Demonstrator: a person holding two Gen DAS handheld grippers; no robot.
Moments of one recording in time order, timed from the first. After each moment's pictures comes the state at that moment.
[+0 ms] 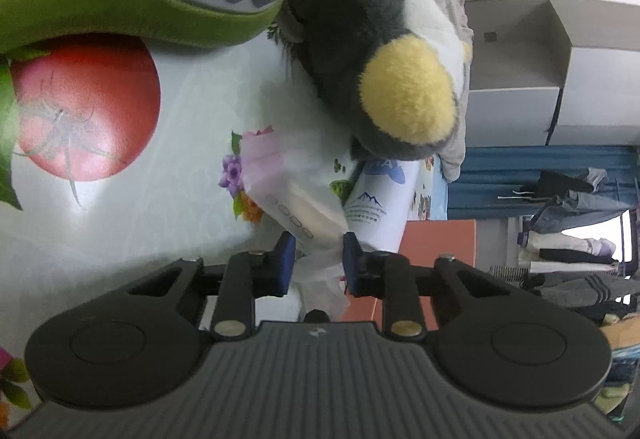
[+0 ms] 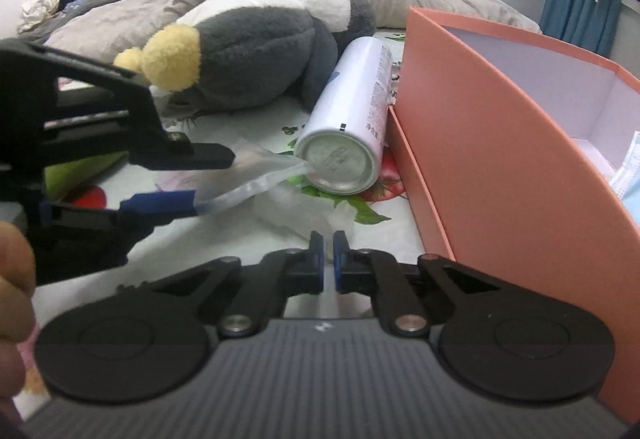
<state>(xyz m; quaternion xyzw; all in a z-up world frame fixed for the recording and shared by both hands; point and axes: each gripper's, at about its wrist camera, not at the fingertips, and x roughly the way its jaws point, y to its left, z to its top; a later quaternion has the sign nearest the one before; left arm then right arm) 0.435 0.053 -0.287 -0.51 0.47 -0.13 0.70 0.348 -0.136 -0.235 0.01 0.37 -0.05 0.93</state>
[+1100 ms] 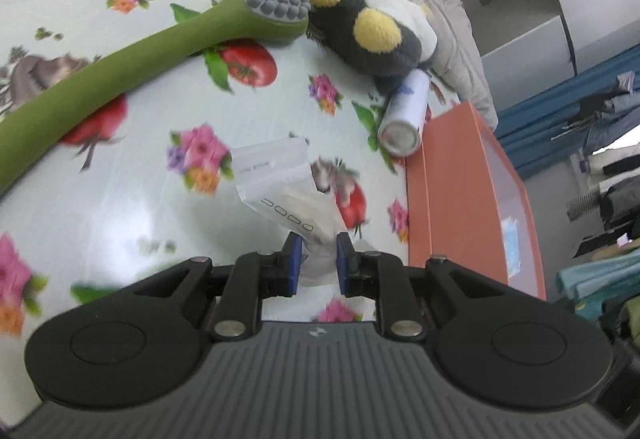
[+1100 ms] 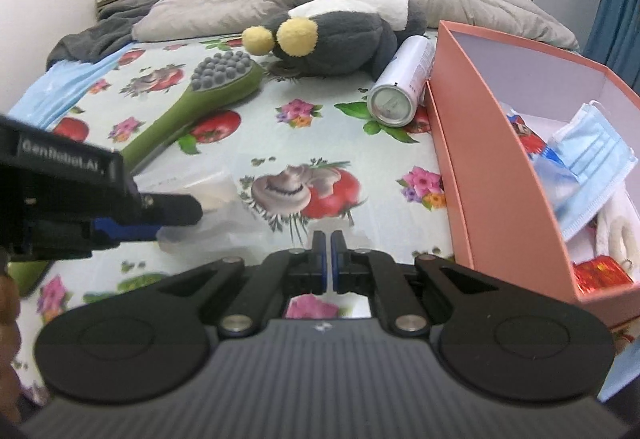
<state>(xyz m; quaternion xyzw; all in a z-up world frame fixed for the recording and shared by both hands) 0.233 0.088 -0.201 -0.34 0.46 -0.10 0.81 0.206 -0.121 -0.181 -0.01 0.39 0.06 0.92</state>
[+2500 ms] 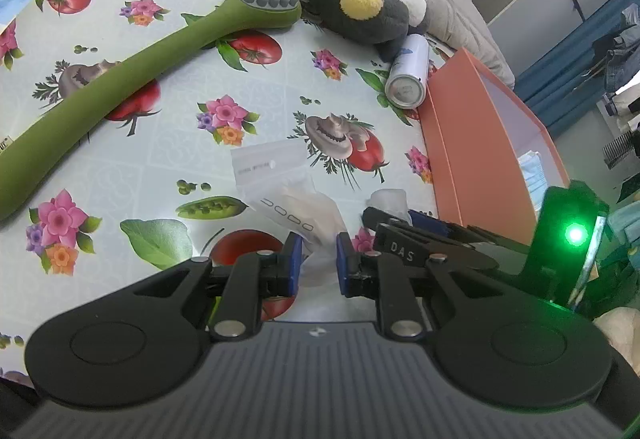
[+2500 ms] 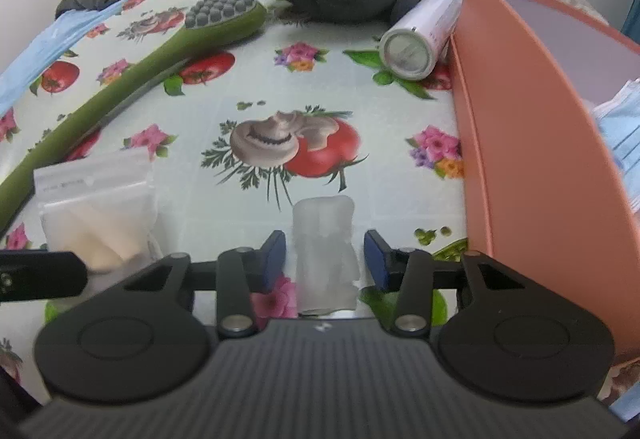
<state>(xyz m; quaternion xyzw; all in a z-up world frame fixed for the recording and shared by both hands) 0.167 0.062 -0.183 -0.23 0.47 -0.08 0.85 0.236 -0.134 -0.227 -0.04 0.44 0.10 0.89</state>
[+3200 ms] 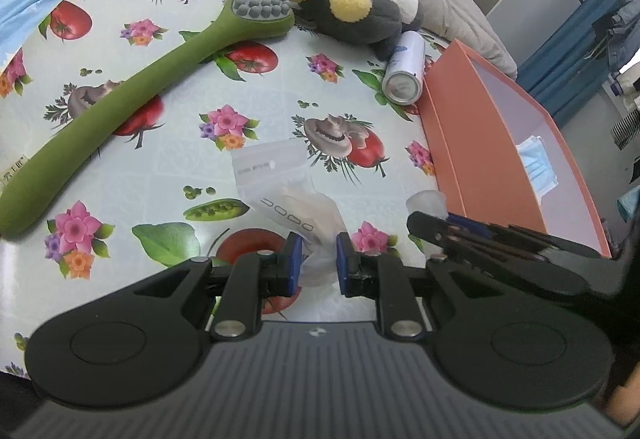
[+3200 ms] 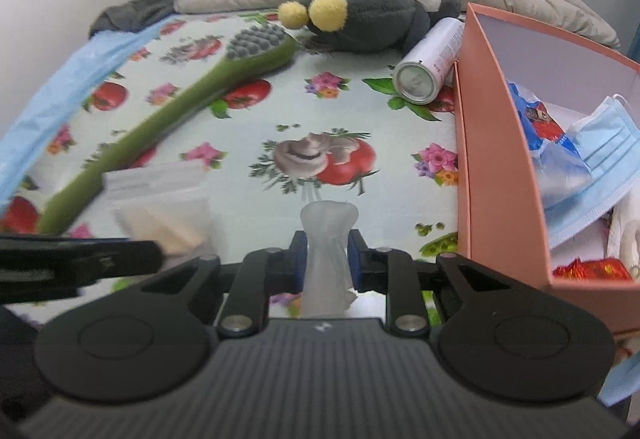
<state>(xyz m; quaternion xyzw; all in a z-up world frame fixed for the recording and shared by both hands) 0.156 0.051 -0.171 -0.19 0.46 -0.08 0.86 0.194 -0.148 -0.176 -0.01 0.41 0.14 0.90</state>
